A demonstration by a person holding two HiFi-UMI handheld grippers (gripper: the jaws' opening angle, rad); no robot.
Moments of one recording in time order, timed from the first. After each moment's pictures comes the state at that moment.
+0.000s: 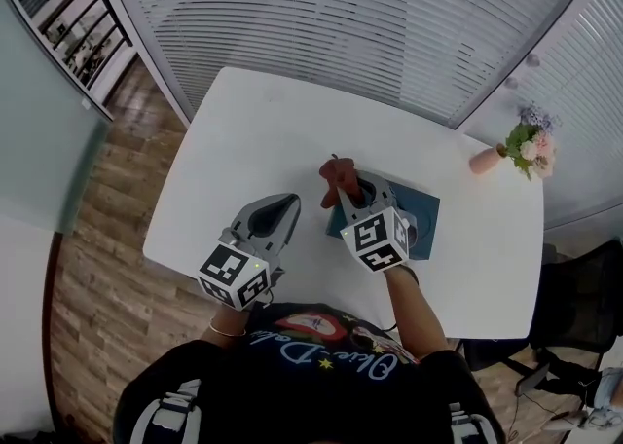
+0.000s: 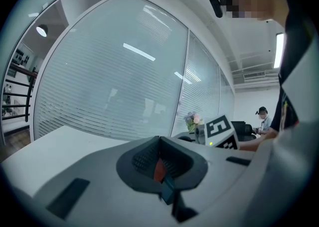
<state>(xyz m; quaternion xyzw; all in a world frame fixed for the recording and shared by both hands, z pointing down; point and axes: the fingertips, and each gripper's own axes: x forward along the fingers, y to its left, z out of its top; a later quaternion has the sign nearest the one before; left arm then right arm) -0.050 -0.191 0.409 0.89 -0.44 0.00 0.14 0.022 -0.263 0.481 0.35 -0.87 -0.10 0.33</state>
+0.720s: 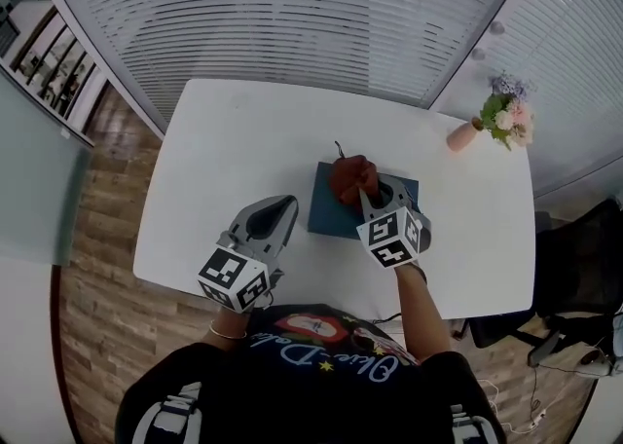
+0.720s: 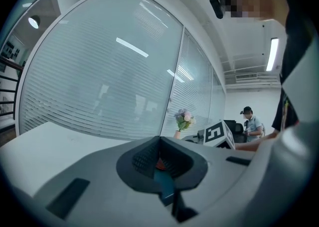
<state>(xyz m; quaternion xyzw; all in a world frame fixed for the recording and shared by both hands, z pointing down) -0.008 -0.192 0.411 0.91 -0.39 0.00 0.14 0.128 -0.260 0.508 0.44 -0.81 -0.06 0.39</state>
